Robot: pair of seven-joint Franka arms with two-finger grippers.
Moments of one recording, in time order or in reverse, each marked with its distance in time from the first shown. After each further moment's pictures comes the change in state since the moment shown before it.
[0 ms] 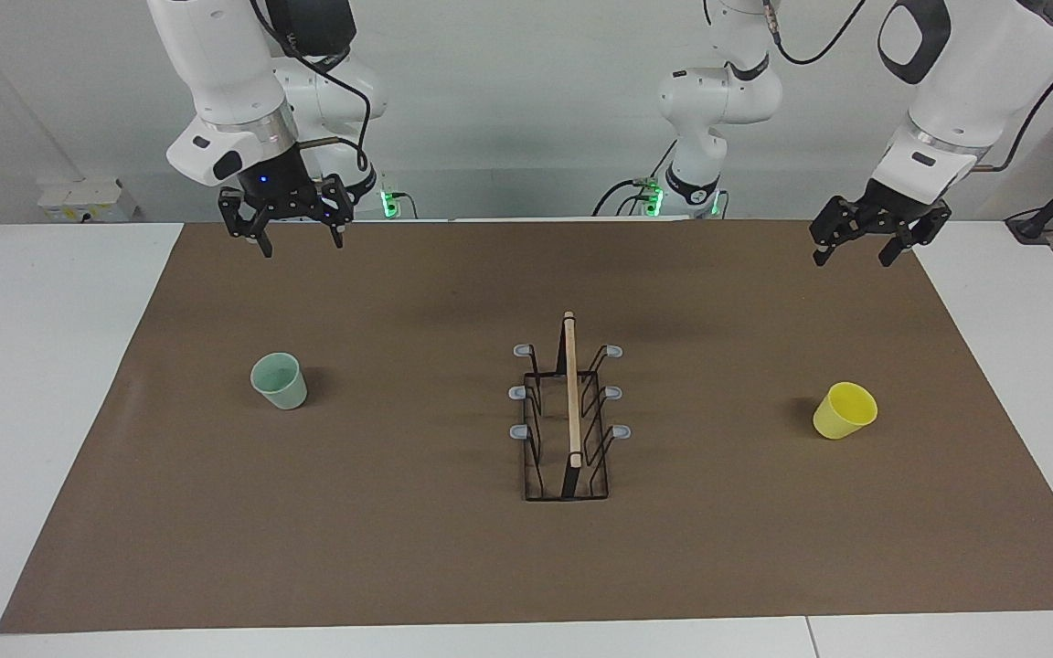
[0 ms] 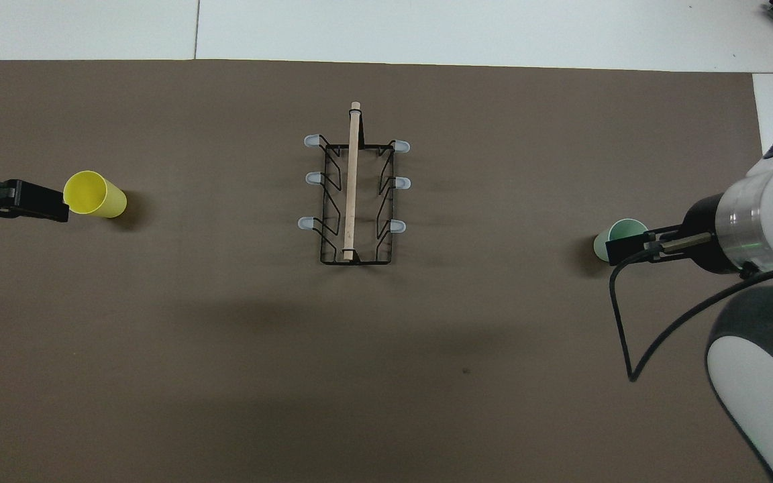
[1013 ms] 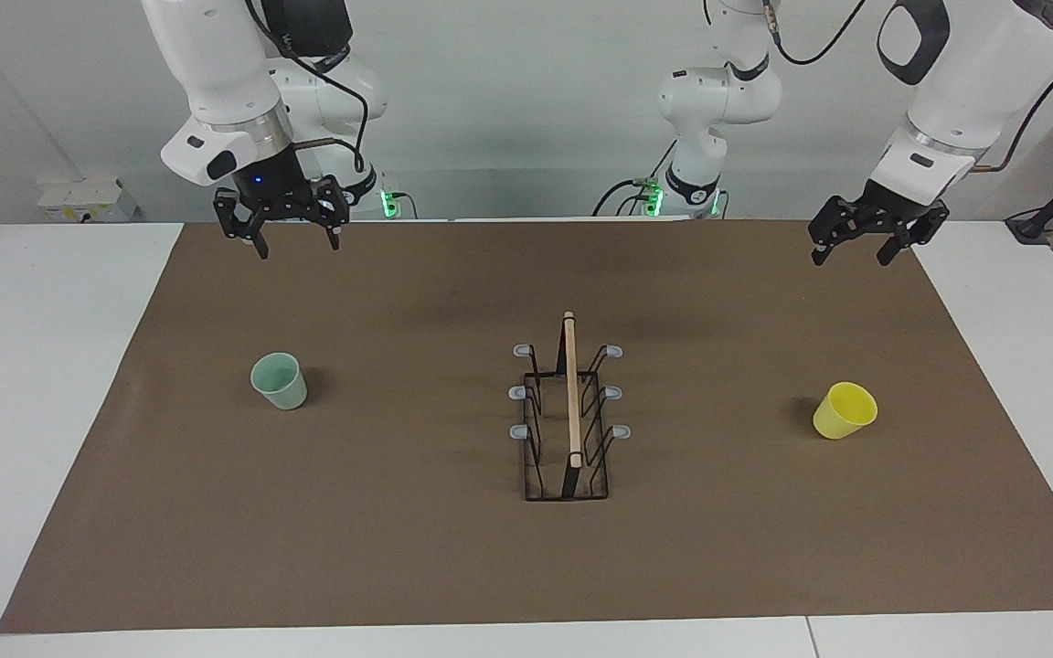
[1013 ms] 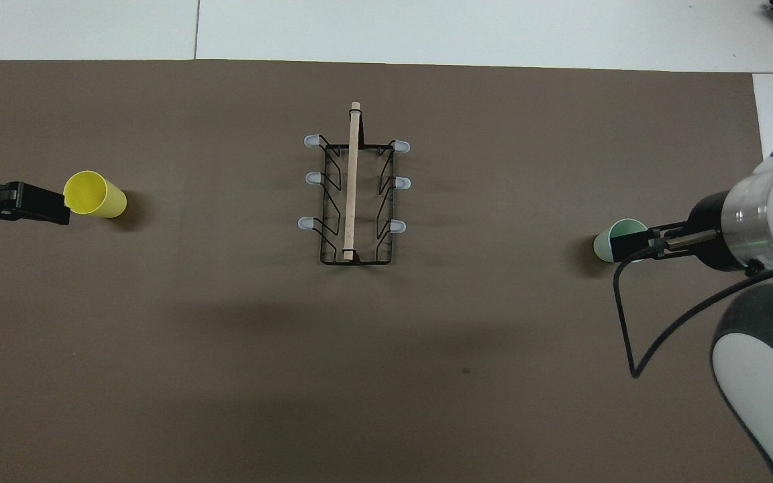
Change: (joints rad) left arm 0.000 0.000 -0.001 0.000 0.000 -0.014 -0.004; right arm -0.007 0.000 -0.002 -0.001 0.000 0.012 0.000
